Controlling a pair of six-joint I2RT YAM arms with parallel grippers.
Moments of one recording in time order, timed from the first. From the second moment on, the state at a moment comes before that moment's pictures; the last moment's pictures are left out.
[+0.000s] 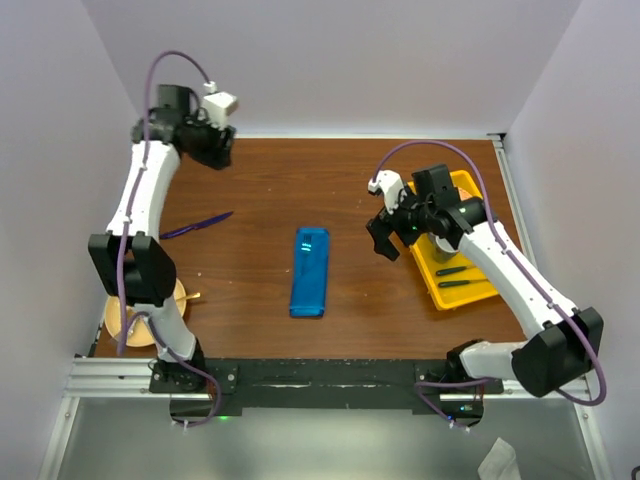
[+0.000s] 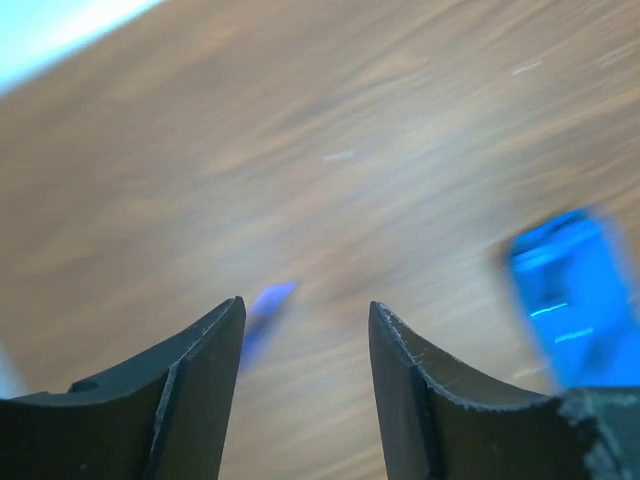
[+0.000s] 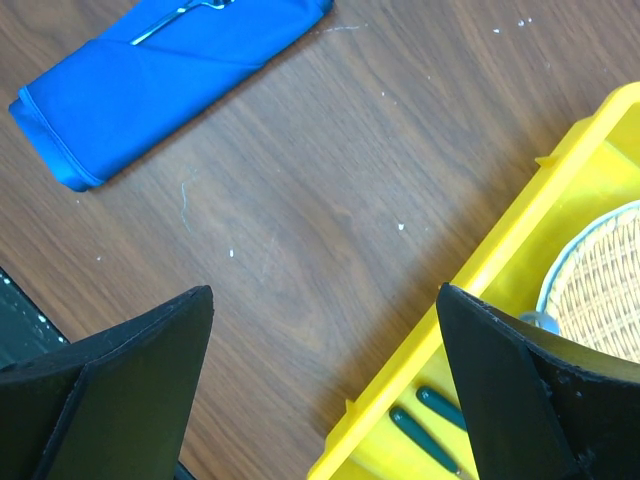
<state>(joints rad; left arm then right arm) -0.09 1.80 1.83 -0.82 0.26 0.28 0.41 1.29 1.21 -0.80 -0.29 -0.38</state>
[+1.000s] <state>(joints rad) 0.17 2.18 1.84 -1.19 0.19 1.33 0.41 1.47 1.30 -0.78 -0.33 -0.38</state>
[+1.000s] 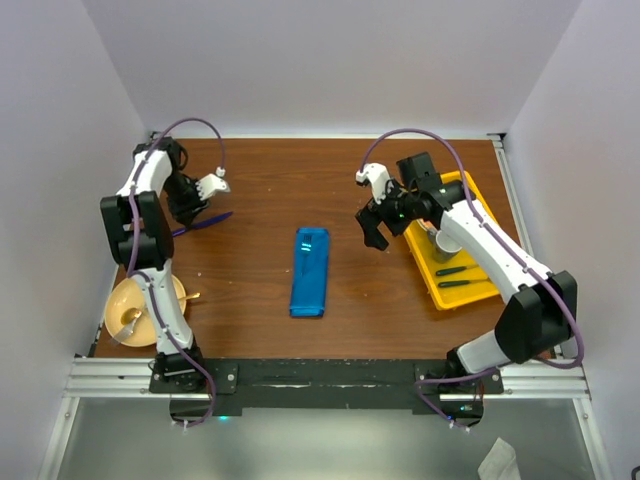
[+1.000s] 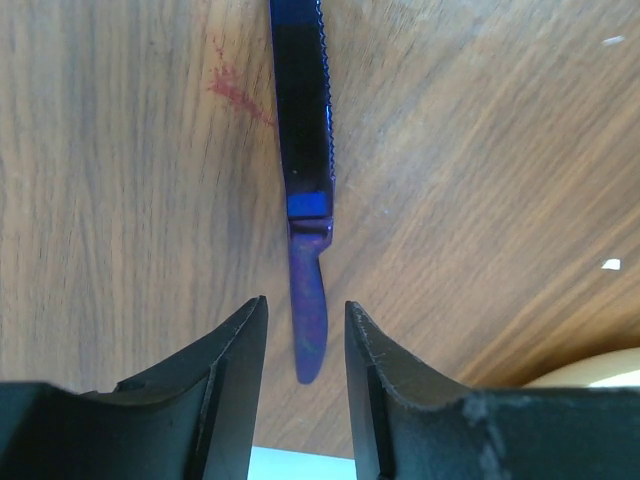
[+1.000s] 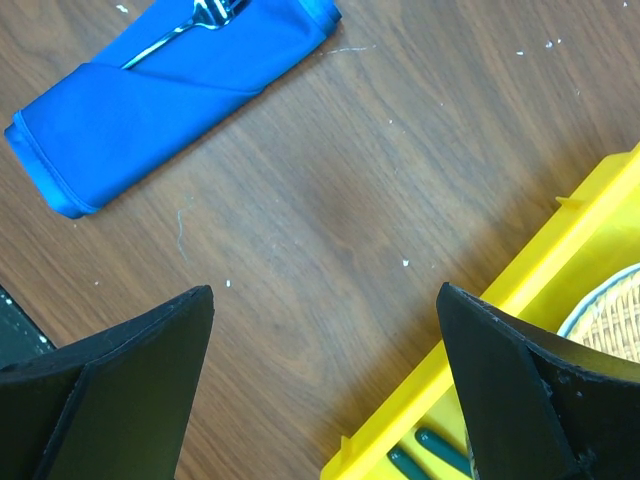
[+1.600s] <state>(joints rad) 0.17 2.19 1.71 -1.06 0.16 1.37 0.41 1.53 1.36 -0.79 -0.33 -0.38</state>
